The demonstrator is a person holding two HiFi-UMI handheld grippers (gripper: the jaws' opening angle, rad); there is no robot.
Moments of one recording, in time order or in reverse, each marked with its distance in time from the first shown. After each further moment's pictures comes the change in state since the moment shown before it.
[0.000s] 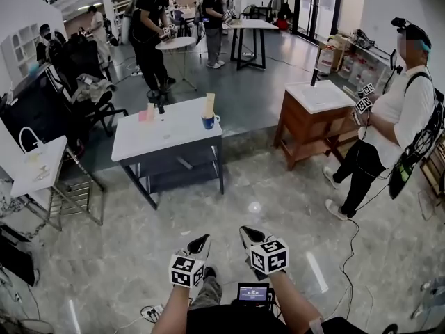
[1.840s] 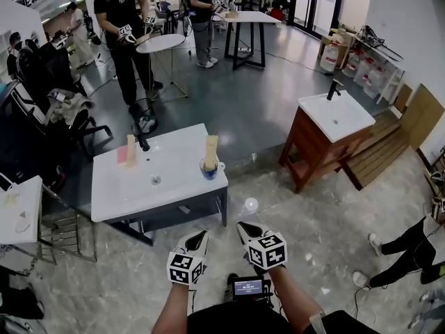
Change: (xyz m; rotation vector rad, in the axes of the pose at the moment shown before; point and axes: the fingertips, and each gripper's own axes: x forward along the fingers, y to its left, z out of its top) left arm 0.301 0.271 0.108 -0.023 0.039 -0.030; right arm 0.328 -0.181 0.185 0.010 0.043 -0.022
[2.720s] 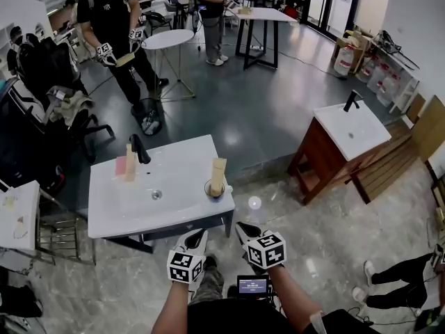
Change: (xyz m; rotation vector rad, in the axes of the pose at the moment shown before) left arm 0.102 0.085 0.037 -0.022 0.009 0.061; right arm 0.111 -0.063 0.054 0.010 0.043 0.069
